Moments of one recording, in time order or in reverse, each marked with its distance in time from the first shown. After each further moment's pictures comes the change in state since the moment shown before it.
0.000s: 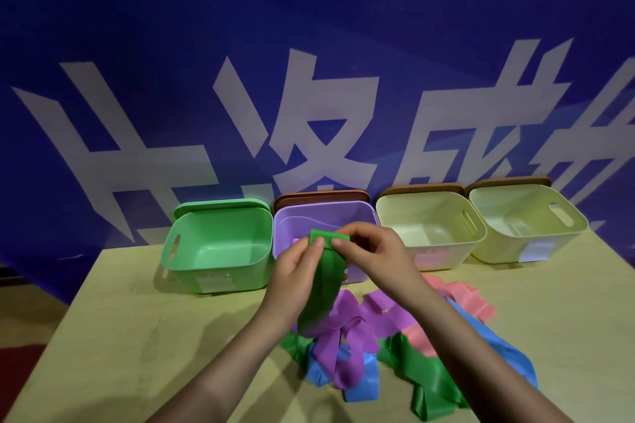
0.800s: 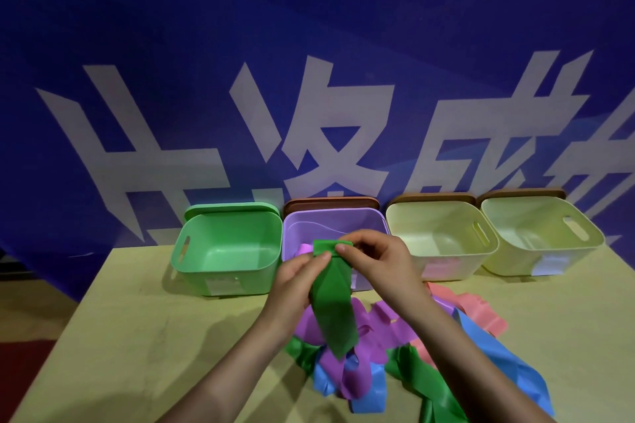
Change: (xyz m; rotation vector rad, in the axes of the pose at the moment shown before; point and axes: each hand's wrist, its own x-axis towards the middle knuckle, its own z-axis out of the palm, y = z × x) left_hand 0.004 -0.009 -0.014 -0.300 0.016 -0.245; right_hand 0.005 0.001 0.014 0.006 0.090 0.000
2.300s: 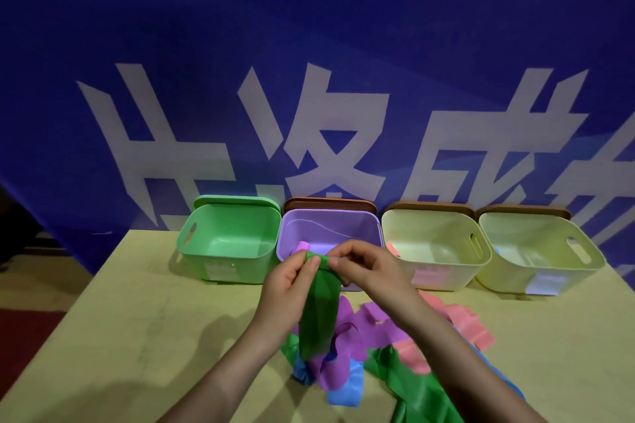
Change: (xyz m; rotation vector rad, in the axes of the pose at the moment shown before) left_hand -0.029 -0.022 0.020 0.398 0.051 0.427; right_hand -0.024 -0.006 -0.034 0.105 -0.268 0.119
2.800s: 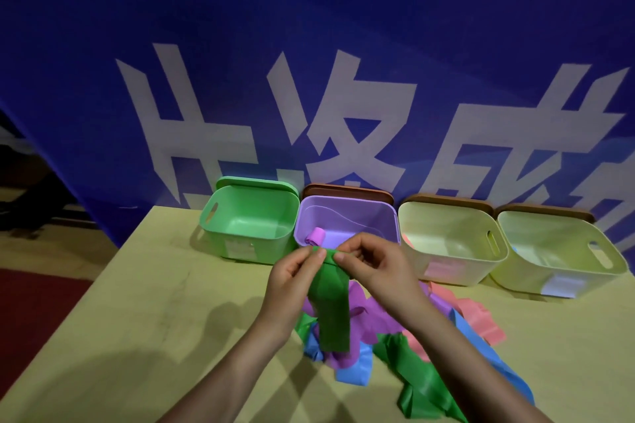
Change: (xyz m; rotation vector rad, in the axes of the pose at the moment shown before) left_hand -0.027 0.010 -0.010 -0.277 0.114 -0.183; right_hand -0.013 0.004 0.023 -0.147 0.056 -0.164
